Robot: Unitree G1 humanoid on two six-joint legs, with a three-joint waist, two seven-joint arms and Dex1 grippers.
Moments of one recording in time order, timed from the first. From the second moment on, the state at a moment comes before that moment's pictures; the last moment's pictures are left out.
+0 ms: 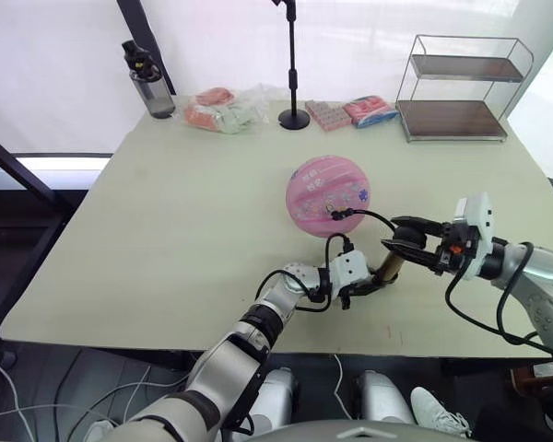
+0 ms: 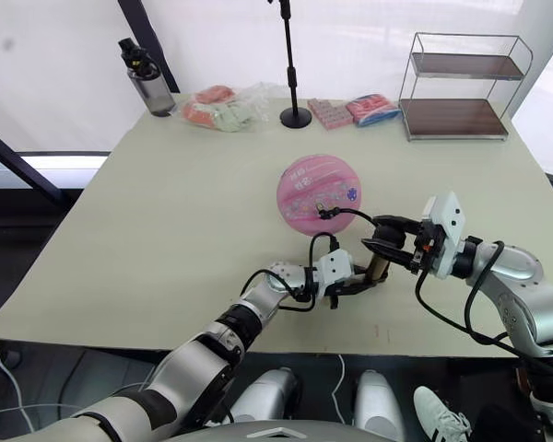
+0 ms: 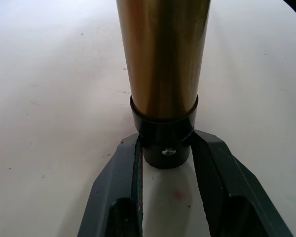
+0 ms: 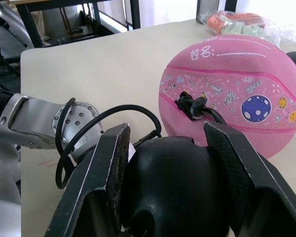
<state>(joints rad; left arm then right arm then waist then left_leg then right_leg) -0.63 0.00 -0.40 0.97 0.15 -0.38 -0.84 -0.15 -0.70 -0.03 -0.27 0.60 0.38 0.92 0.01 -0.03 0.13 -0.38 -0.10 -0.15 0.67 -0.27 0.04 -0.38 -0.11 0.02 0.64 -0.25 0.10</state>
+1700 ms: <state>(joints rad) -0.62 -0.01 -0.40 0.95 0.15 -0.39 -0.84 -0.33 -0.95 -0.25 -0.39 0.91 0.77 0.93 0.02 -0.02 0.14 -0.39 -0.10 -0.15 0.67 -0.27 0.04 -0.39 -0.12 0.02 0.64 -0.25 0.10</state>
